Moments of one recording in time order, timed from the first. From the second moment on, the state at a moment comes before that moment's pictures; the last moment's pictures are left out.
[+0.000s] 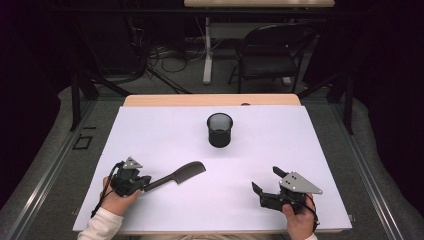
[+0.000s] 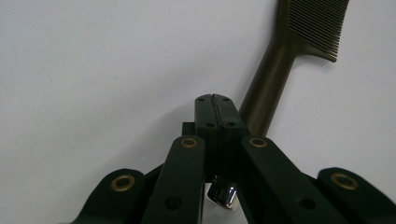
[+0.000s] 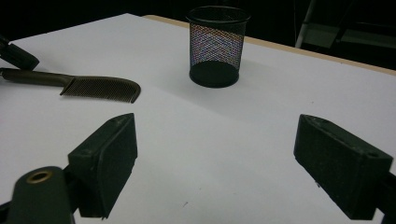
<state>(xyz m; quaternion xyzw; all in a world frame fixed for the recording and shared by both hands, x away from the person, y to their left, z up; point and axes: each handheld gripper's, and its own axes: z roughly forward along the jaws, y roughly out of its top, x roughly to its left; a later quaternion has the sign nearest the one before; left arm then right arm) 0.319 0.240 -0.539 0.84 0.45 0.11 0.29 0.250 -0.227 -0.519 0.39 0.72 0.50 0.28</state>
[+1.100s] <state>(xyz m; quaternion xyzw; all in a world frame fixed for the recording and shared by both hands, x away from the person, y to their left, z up) 0.318 0.244 -0.532 0.83 0.45 0.13 0.31 0.250 -0.227 -0.520 0.39 0.72 0.50 0.28</state>
